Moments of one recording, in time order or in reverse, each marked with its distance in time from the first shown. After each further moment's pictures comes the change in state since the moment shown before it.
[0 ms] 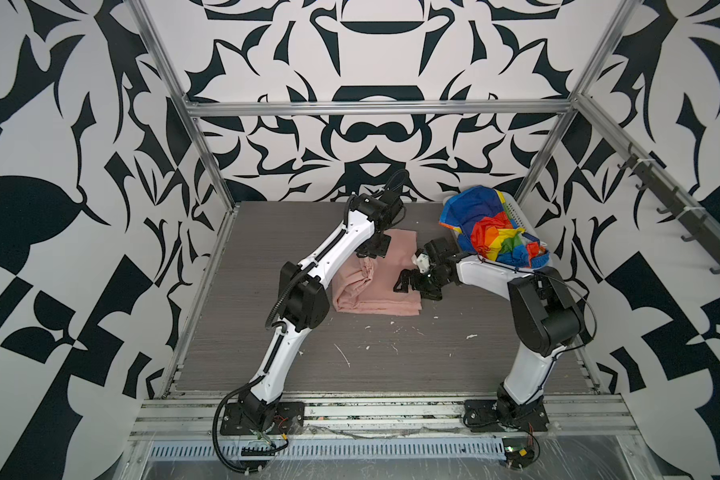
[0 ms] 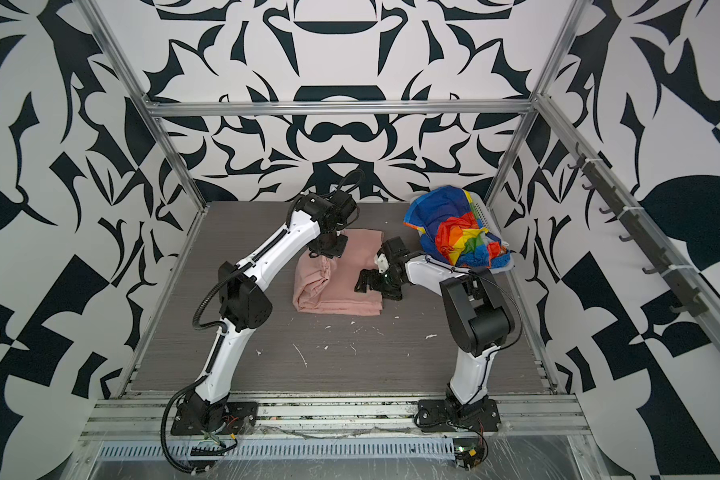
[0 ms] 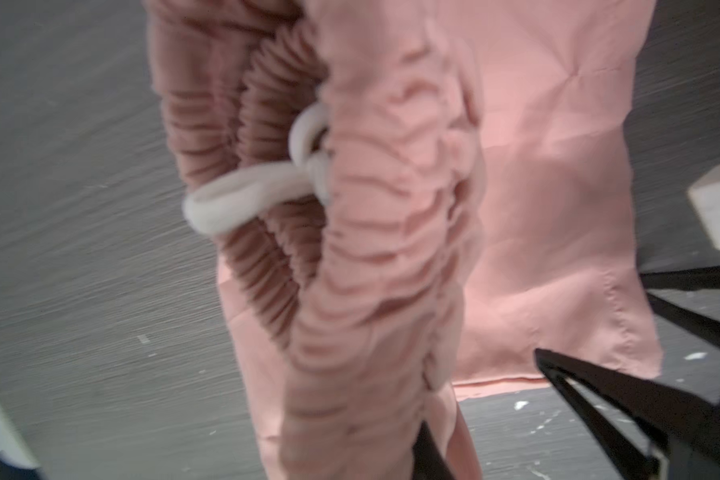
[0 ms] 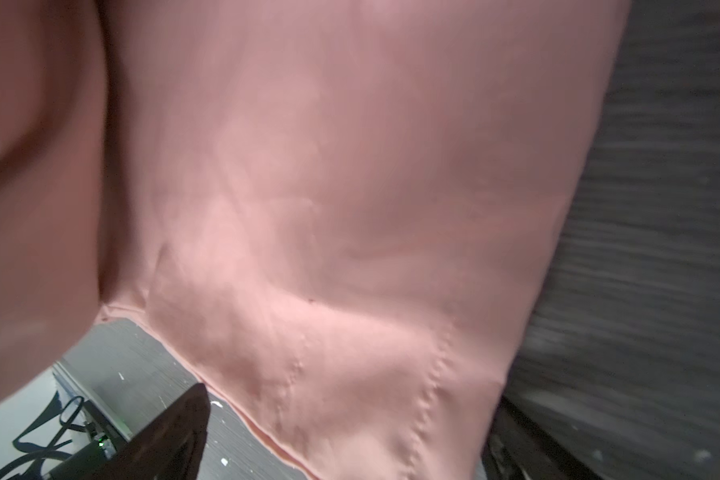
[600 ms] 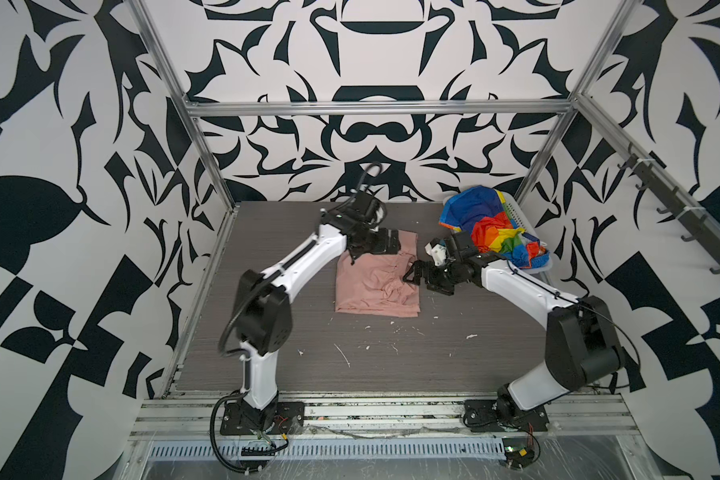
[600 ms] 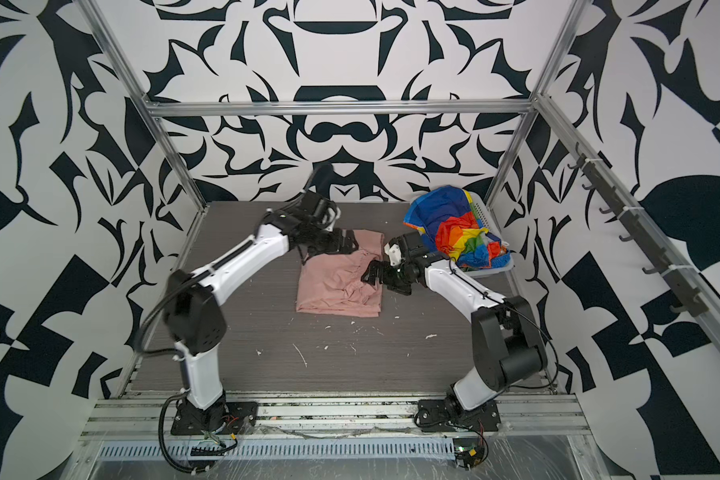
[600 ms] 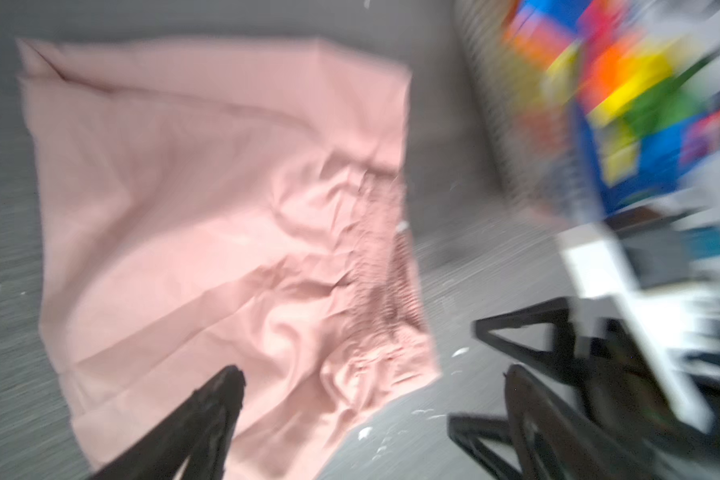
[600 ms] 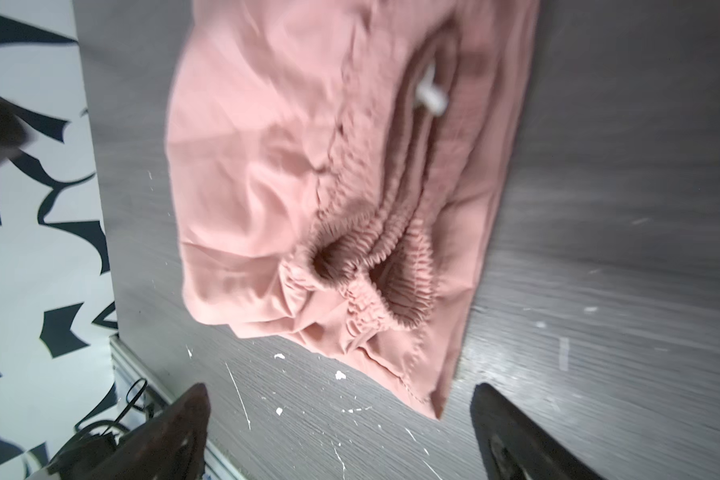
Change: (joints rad) left arm 0.118 -0.507 -0.733 0.749 0.435 -0.212; right arm -0.050 -0.277 -0.019 -0.090 0.001 0.018
